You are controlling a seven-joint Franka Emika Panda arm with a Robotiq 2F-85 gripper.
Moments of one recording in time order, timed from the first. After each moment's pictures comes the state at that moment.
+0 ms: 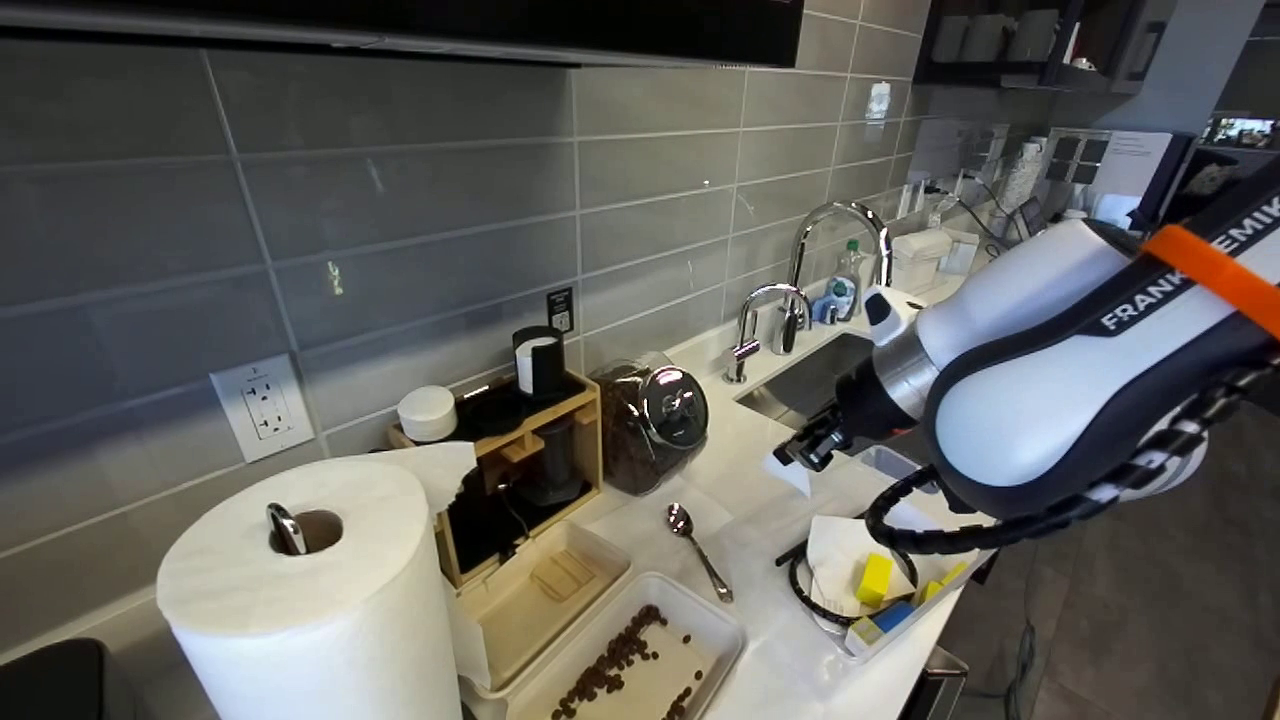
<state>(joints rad) 0.00 -0.04 0.36 -2.72 0.57 3.36 -0.62</state>
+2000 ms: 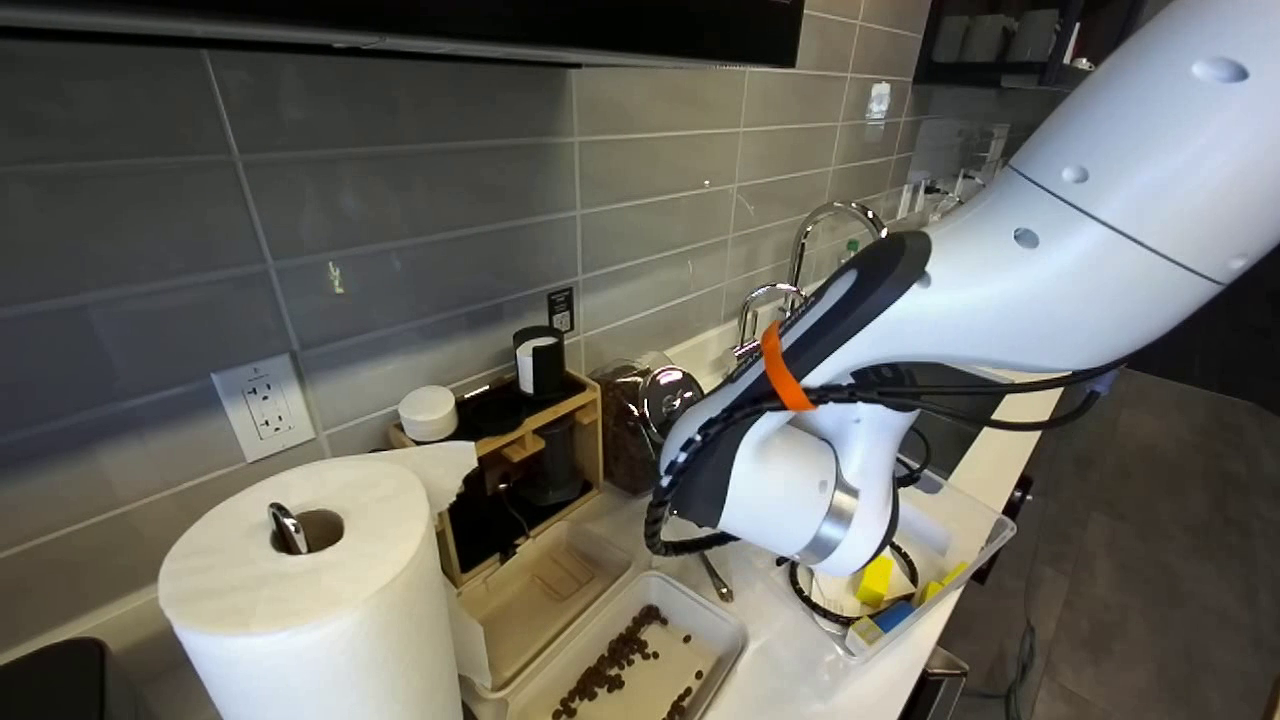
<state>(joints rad) 0.52 0.53 -0.03 -2.18 1.24 3.49 -1.19</state>
